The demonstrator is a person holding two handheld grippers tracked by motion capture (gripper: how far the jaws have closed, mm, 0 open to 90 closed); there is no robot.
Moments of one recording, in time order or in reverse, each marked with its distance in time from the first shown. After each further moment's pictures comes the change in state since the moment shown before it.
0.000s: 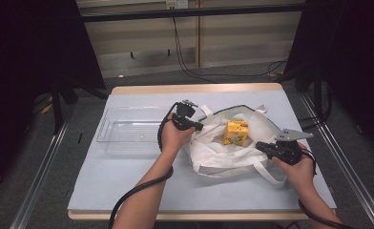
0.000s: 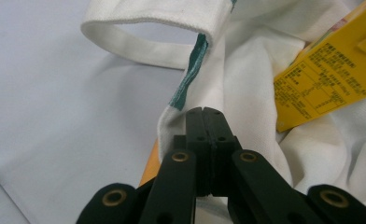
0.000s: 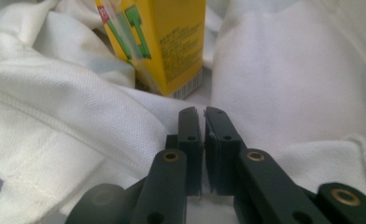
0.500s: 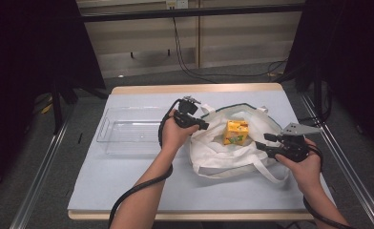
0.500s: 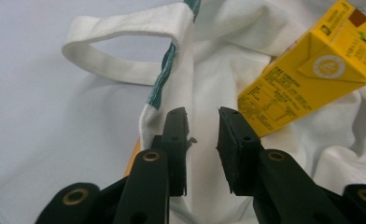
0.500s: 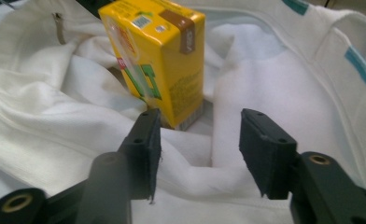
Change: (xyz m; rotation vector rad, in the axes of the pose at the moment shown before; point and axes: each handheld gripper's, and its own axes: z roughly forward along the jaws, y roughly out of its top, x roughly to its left) left arm -0.013 0.014 -0.010 -0.010 -0.046 0.028; right arm 0.002 0.023 -0.021 -0.047 0.014 0.035
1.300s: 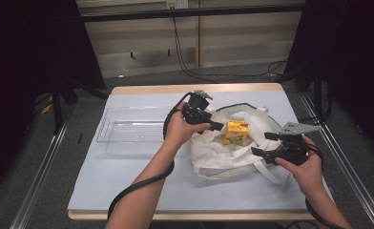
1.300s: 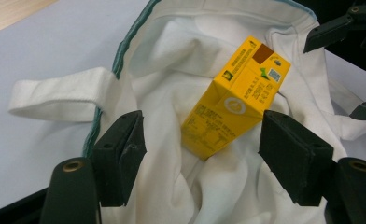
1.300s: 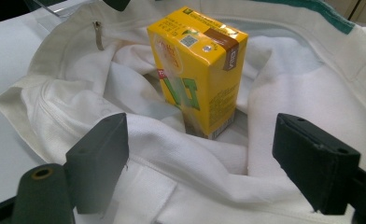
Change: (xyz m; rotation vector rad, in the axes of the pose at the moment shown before) left arm -0.031 0.032 -0.007 0.024 -0.081 0.129; right arm 0.013 0.012 -0.007 0.019 0.080 -0.017
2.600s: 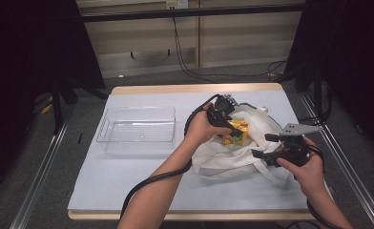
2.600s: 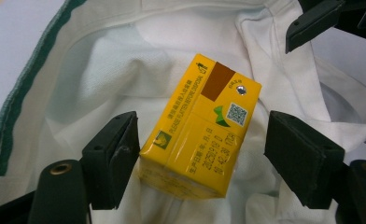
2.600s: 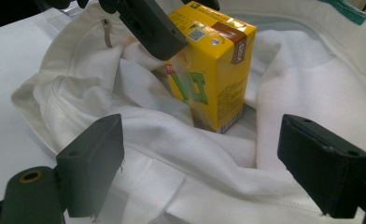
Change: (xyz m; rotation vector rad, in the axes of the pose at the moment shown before) left arm -0.028 0.030 0.052 0.093 -0.056 0.149; right arm 0.000 -0.003 -0.002 0.007 0.031 0.017
